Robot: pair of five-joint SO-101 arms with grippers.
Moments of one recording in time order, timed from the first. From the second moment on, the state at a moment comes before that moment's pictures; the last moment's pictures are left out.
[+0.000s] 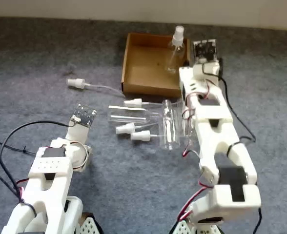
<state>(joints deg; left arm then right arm) -11.7 -37.4 74.9 40.1 -17.9 -6.2 3.7 26.2 -1.7 9.9</state>
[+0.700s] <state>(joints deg) -11.7 -37.4 74.9 40.1 -17.9 -11.9 31.9 3.5 -5.4 9.8</state>
